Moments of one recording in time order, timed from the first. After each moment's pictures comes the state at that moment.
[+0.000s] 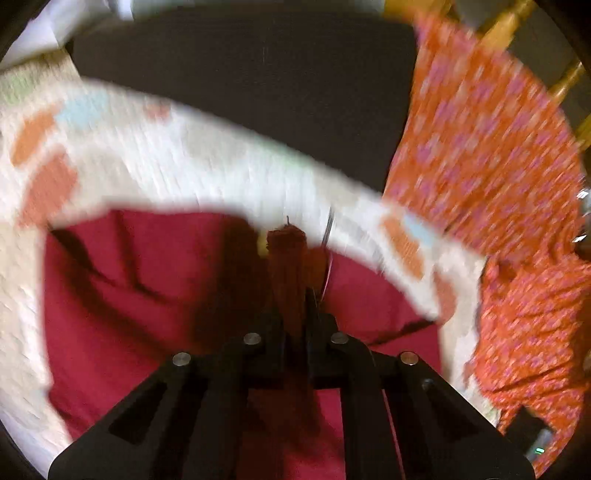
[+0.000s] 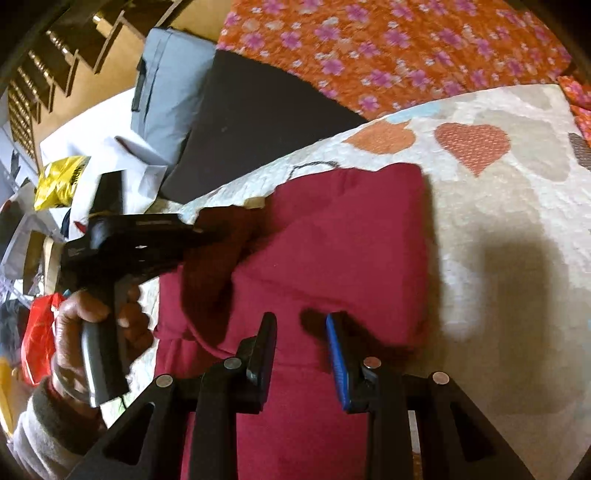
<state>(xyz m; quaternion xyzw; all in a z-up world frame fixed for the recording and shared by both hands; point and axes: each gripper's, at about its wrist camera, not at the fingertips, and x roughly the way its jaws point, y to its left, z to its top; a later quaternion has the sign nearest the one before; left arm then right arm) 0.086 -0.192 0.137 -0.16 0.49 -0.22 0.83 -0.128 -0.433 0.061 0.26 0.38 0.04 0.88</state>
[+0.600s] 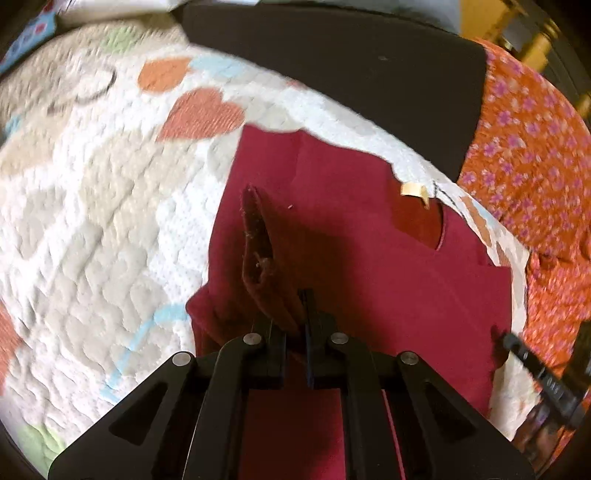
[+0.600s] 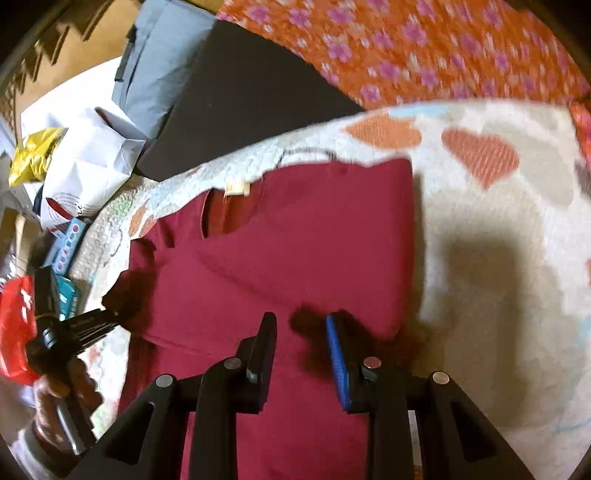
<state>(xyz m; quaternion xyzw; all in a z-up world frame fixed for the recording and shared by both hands) 0.015 -0.089 0.080 -0.12 0.52 -0.13 0.84 -0.099 -0.412 0.070 0.18 0.43 0.00 0.89</state>
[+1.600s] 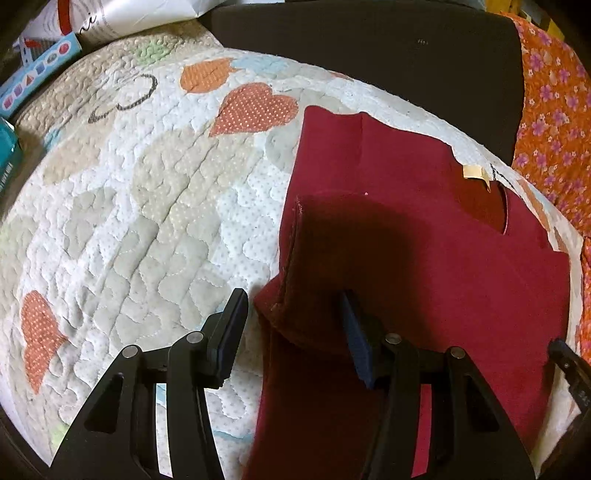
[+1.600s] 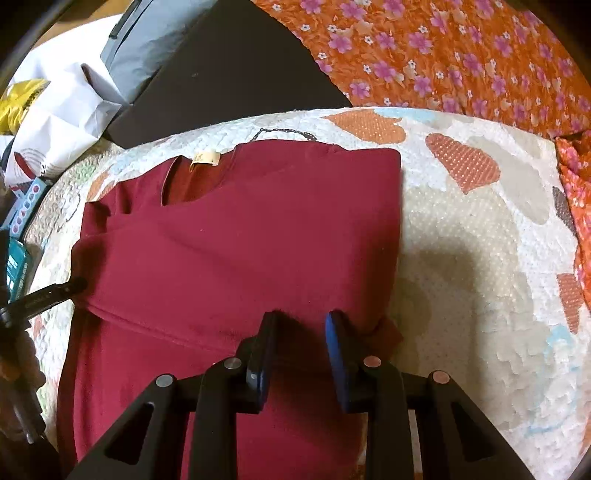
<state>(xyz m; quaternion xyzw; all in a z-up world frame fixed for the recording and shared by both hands) 0.014 -0.079 0.058 -0.04 0.50 -0.05 0.86 -0.101 -0.392 0.049 0.10 0.47 -0.05 0.88</state>
